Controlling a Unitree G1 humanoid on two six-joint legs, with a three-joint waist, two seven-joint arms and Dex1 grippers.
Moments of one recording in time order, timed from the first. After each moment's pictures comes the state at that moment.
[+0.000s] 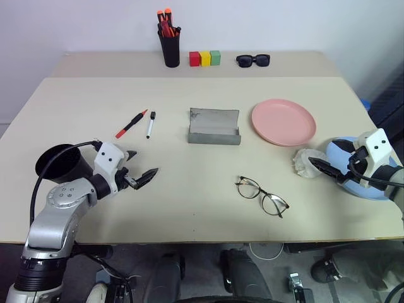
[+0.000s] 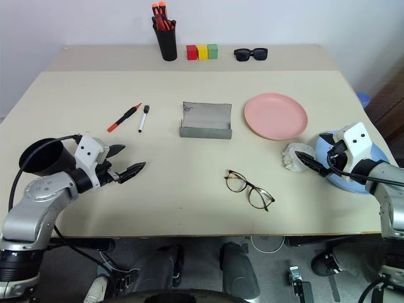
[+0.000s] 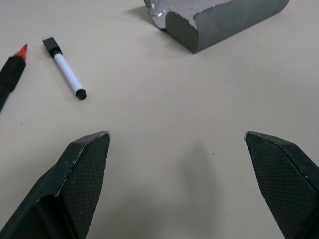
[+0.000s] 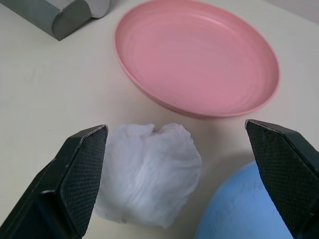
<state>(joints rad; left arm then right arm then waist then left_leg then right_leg) -0.09 0.63 0.15 -0.29 -0.34 0.52 -0.67 -0.14 -0.85 -0.37 0.04 0.35 0.35 0.87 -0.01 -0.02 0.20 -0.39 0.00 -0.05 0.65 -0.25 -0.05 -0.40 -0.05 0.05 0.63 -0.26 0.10</state>
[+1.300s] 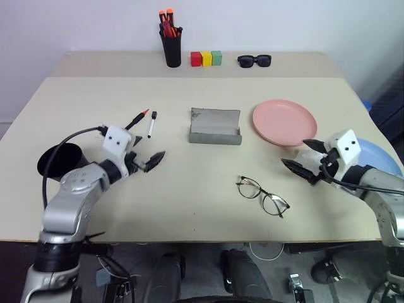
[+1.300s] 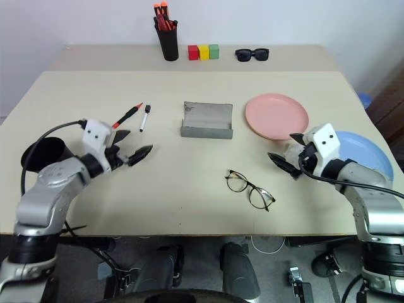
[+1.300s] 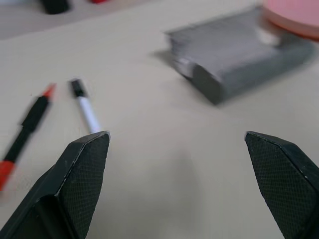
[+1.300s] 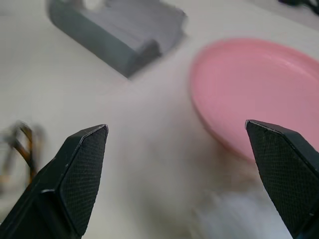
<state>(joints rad) -0.37 0.46 0.11 -0.21 -0.31 0.68 -0.44 -0.20 -0.72 -0.23 -0.22 0.39 0.46 0.77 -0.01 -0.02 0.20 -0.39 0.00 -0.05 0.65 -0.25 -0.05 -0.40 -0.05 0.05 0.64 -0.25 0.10</state>
